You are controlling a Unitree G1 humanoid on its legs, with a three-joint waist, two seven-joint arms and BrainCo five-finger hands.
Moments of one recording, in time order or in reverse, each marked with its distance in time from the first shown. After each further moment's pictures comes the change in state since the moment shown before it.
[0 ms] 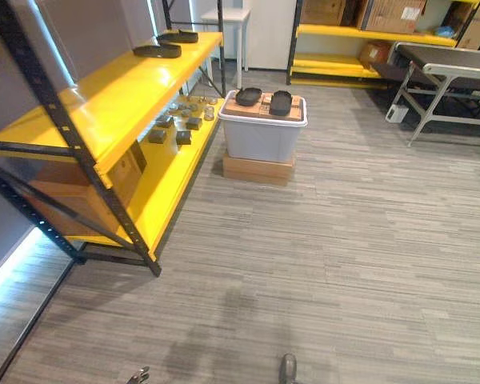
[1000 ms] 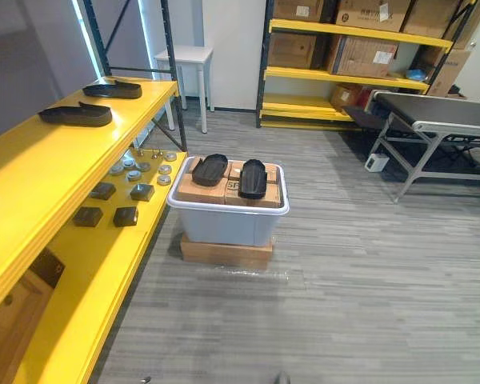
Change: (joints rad) left arm 0.072 -0.061 0.041 -0.038 -0.010 0.010 0.041; right arm 0.067 0.045 0.050 -0.017 -0.082 -0.018 -0.053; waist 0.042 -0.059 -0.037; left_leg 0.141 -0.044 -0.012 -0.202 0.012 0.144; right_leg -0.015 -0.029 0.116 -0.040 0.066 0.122
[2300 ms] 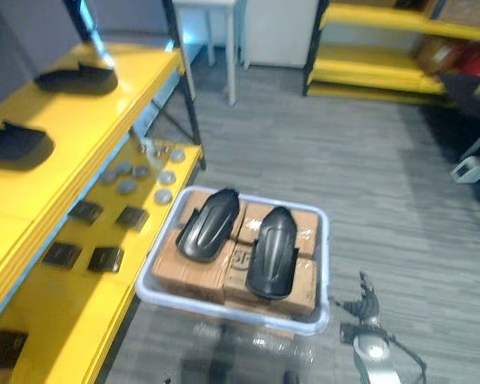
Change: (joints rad) left arm 0.000 -0.114 -0.045 -0.075 -0.158 -0.037 0.107; right arm -0.288 0.080 0.174 -0.694 -0.258 -0.008 -0.378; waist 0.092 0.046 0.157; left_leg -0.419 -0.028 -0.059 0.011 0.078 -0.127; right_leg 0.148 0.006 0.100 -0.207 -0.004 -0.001
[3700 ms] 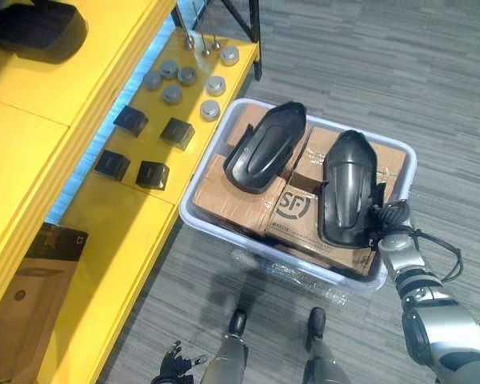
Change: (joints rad) left arm -0.106 0.085 -0.304 -0.106 -0.213 -0.015 0.087; right arm -0.559 -0.410 0.159 0.514 -0.038 0.114 -0.012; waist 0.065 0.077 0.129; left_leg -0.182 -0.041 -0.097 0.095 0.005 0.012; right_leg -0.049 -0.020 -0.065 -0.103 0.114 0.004
